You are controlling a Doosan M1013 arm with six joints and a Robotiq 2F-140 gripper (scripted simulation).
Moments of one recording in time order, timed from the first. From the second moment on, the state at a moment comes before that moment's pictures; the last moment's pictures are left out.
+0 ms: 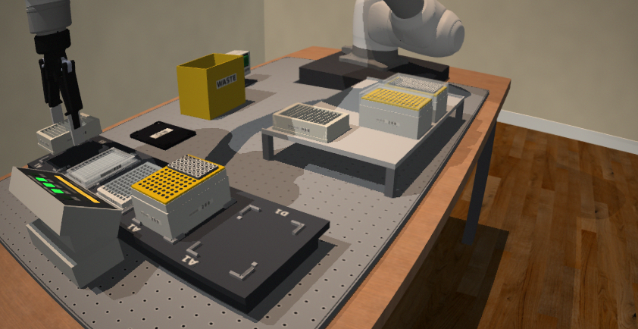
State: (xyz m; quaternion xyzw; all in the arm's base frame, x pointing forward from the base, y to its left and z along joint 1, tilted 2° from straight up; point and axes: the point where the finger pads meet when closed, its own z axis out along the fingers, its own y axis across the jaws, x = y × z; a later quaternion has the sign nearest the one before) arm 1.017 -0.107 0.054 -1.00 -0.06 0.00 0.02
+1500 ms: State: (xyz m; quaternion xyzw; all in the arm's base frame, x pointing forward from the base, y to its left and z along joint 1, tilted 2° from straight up) arm 1.017 -0.106 0.029 -1.00 -0.06 0.00 0.02
